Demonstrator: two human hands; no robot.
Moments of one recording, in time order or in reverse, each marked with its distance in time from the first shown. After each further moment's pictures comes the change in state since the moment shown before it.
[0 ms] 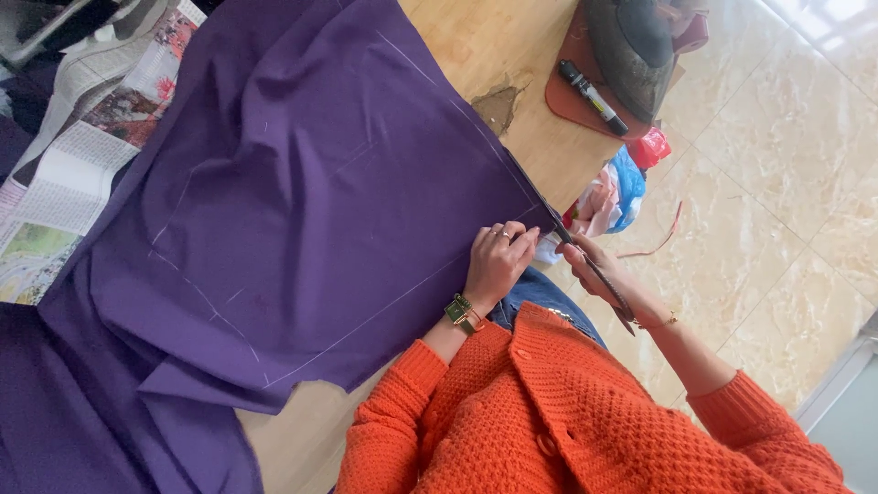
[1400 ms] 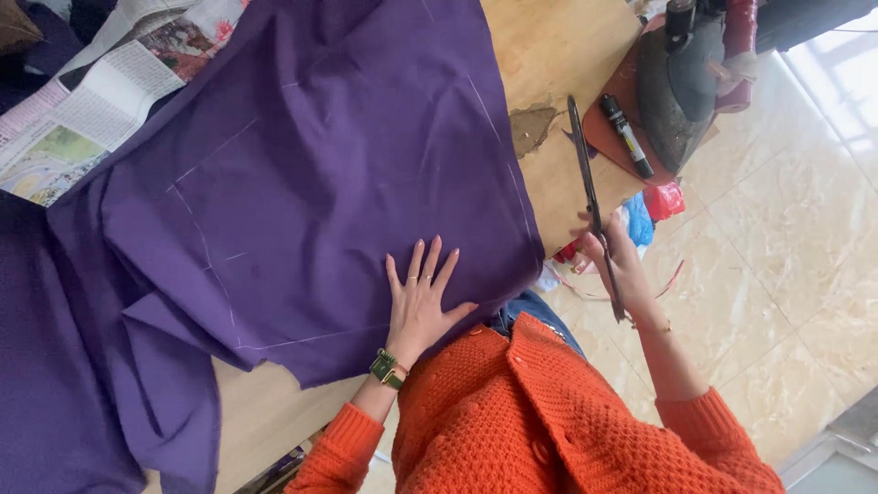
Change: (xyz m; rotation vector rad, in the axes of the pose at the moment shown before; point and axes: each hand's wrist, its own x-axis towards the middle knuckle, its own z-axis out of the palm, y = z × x) left_hand -0.072 -0.010 -0.110 0.375 -0.571 -0.442; right_hand 0.023 -0.058 -0.019 -0.169 0.132 -0.403
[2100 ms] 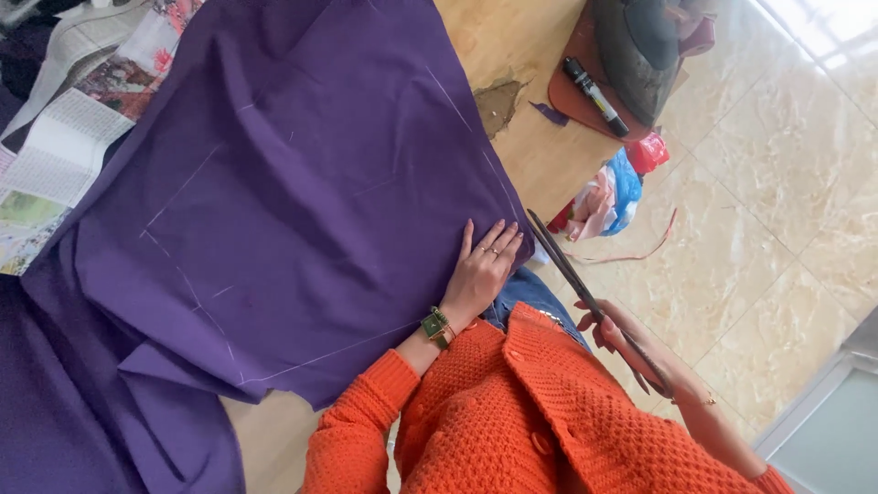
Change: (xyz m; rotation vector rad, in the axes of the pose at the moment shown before) left_hand 0.058 0.057 0.078 -0.186 0.301 0.461; right_hand -0.147 0.014 -0.006 0.050 -0.246 0.380
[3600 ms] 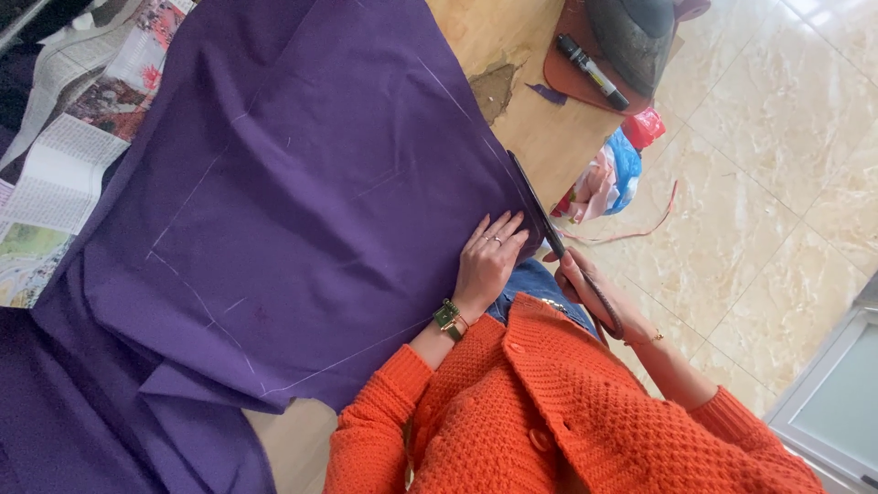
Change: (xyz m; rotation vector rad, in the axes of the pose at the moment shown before) left_hand 0.011 0.002 -0.027 -0.238 0.083 -0.069; right_hand 0.081 -0.003 0.048 0.040 0.132 -0.027
